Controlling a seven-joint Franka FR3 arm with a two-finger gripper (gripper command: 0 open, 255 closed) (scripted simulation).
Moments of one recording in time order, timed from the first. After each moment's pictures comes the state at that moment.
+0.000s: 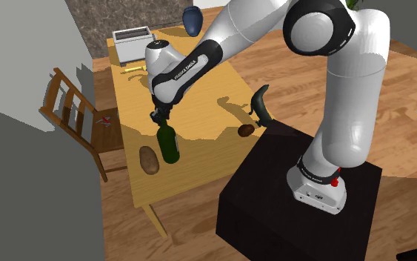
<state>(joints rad) 0.14 0.36 0.11 -2.02 0.03 2.47 0.01</state>
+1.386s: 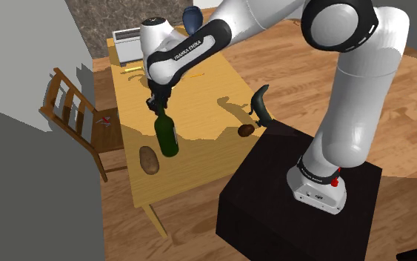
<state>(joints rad) 0.14 0.26 0.11 -1.98 0.04 2.33 0.01</state>
